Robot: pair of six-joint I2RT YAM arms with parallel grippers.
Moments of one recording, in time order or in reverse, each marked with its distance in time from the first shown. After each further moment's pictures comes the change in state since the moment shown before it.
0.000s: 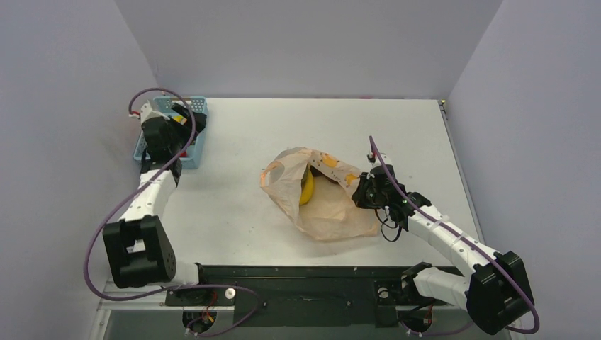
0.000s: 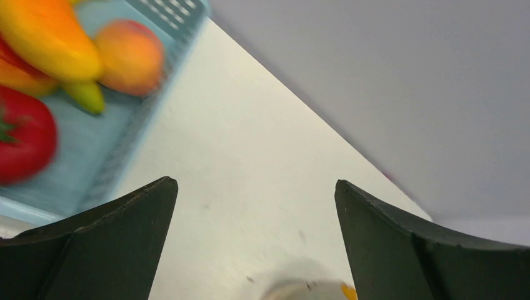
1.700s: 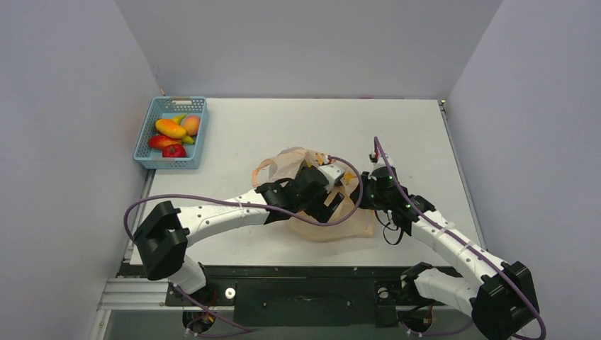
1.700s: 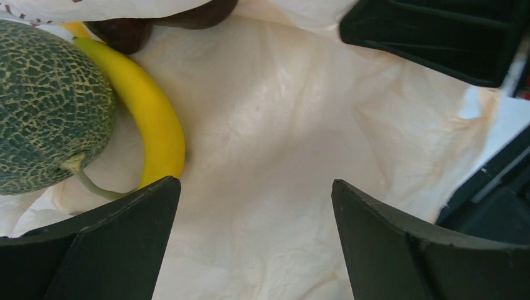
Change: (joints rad) left arm -1.272 0.064 0.114 -0.507 -0.267 0.517; right arm 0.035 -0.068 -0.002 -0.002 0.006 0.049
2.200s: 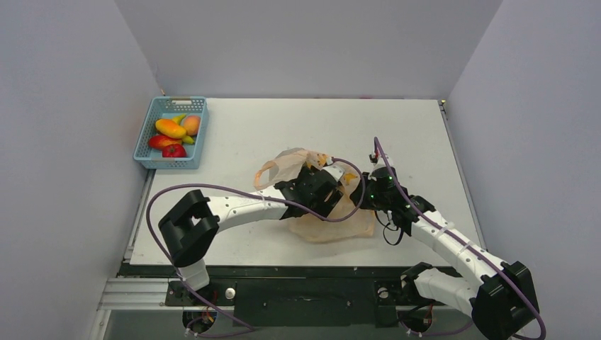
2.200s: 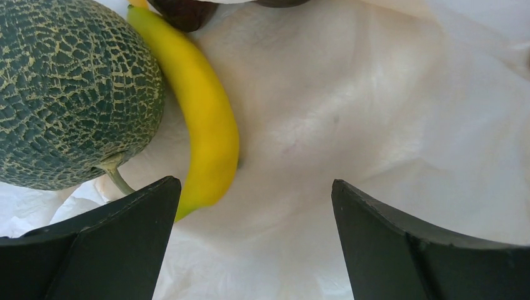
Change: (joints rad) left arm 0.016 0.188 0.064 -0.028 -0.218 0.004; right arm 0.000 0.000 -0.005 0.001 -0.001 0.004
